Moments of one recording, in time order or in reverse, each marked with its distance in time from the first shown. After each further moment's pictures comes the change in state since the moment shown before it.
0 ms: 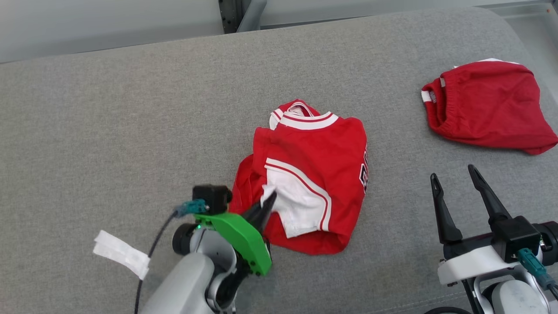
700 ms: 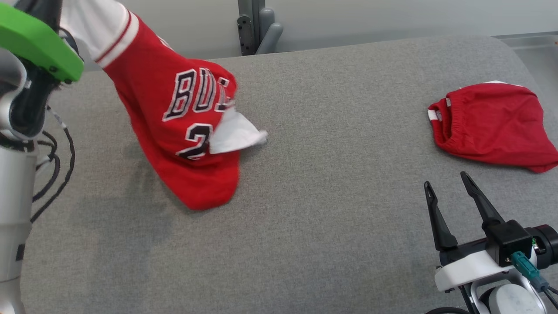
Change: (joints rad) left arm -0.519 0.371 0.309 -0.167 -0.044 0.085 0.189; right arm 0.010 -0.022 0.032 0.023 0.008 0.000 0.000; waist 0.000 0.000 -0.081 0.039
